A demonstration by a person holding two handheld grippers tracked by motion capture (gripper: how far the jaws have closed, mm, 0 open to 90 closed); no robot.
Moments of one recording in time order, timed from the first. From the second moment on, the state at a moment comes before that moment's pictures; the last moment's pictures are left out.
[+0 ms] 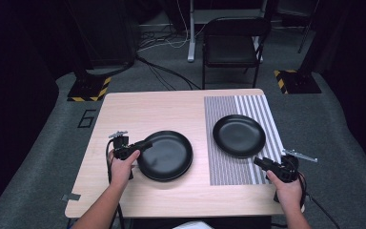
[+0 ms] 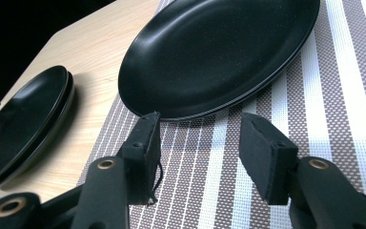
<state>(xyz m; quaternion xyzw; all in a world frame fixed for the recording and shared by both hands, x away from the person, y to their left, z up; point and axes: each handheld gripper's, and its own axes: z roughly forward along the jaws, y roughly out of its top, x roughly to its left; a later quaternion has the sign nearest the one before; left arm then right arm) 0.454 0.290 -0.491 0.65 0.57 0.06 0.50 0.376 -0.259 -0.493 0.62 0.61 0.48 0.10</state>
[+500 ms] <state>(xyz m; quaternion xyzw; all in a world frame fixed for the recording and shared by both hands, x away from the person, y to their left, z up) 0.447 0.331 -0.491 0.67 0.57 0.12 0.46 0.388 -0.241 -0.496 0.57 0.68 0.44 0.14</state>
